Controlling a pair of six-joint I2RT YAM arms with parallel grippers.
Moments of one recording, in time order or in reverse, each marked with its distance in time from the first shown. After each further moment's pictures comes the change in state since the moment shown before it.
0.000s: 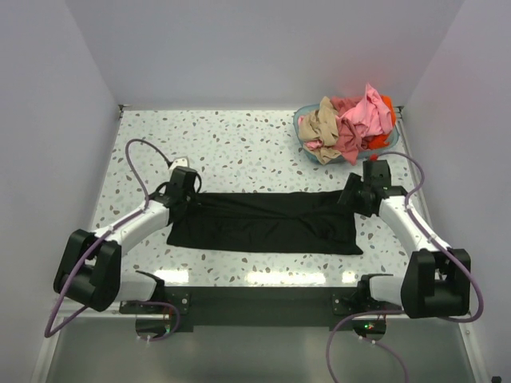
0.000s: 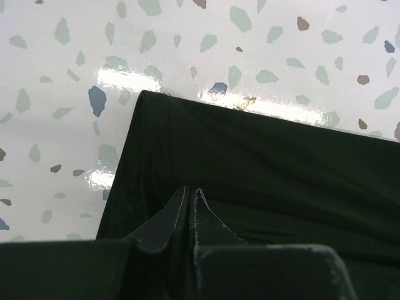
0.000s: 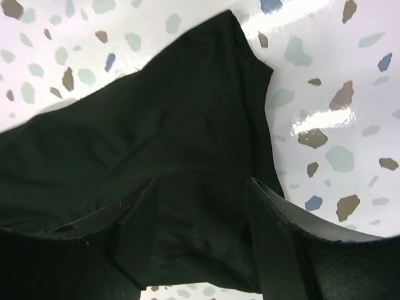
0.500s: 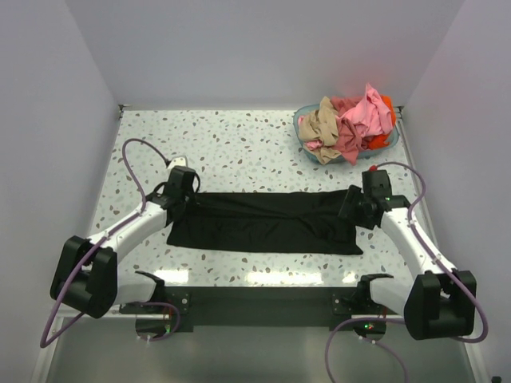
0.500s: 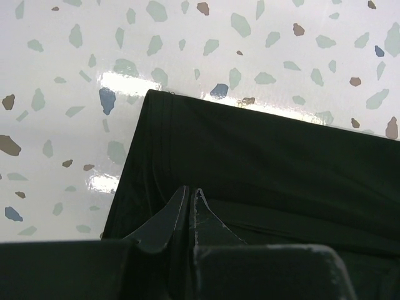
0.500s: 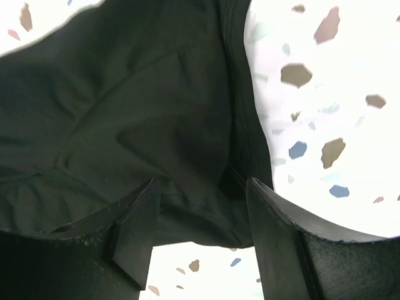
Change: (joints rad) left arm -0.004 -0.065 0.005 -0.045 -0.017 0.000; right arm 0.023 -0.132 -0.054 -0.150 0.021 0.001
